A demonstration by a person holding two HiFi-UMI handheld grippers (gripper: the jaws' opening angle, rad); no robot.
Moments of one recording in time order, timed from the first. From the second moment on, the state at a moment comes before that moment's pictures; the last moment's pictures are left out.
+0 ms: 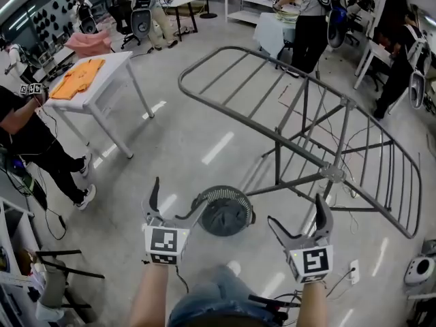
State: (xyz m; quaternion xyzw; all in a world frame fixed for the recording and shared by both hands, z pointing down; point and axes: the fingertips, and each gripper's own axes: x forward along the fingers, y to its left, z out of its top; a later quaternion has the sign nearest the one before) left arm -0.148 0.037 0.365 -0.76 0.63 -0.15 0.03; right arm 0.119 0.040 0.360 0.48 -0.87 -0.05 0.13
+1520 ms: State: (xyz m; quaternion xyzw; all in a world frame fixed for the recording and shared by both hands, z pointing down) left arm -0.265 -0.033 0.628 -0.72 0.64 -0.24 -0.14; right arm -0.056 -0.055 0.655 0.30 -0.90 0.10 0.31
